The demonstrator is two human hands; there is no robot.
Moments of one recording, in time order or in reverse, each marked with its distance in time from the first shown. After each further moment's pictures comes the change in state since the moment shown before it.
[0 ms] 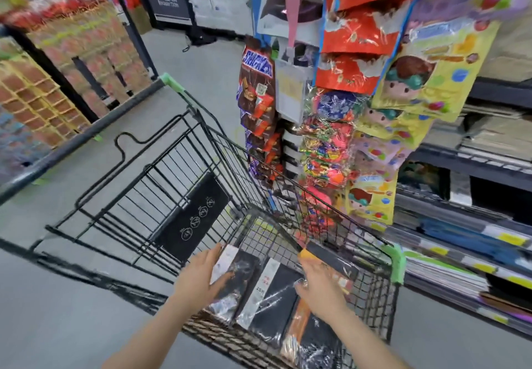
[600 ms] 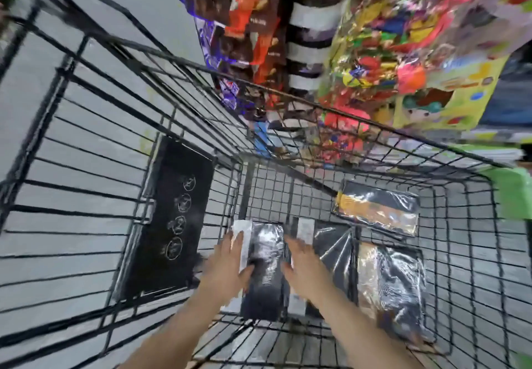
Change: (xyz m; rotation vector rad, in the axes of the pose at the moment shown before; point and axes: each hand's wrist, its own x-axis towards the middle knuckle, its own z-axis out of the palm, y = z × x) left_hand 0.170 -0.116 0.145 0.161 -0.441 0.200; right_hand 0.169 -0.056 0.172 0.300 -0.126 0.369
